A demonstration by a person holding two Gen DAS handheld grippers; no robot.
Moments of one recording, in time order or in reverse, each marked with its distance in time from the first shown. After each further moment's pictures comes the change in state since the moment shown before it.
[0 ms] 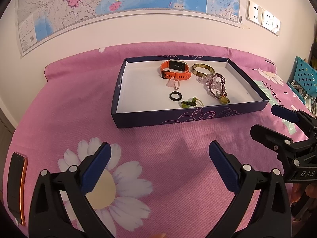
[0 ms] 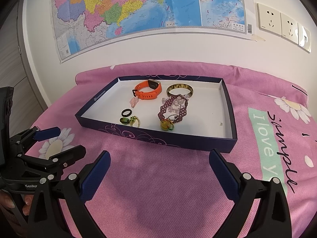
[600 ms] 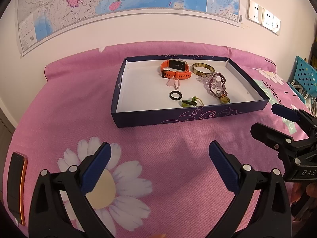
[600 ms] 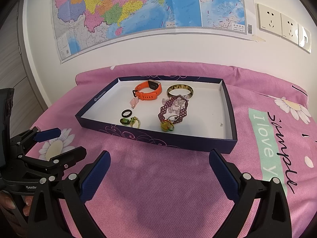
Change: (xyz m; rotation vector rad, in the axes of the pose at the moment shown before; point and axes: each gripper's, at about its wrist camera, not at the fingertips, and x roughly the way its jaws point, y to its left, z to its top) left arm 0.000 0.000 0.000 0.001 0.001 0.001; right arm 0.000 0.000 0.001 0.000 -0.004 0.000
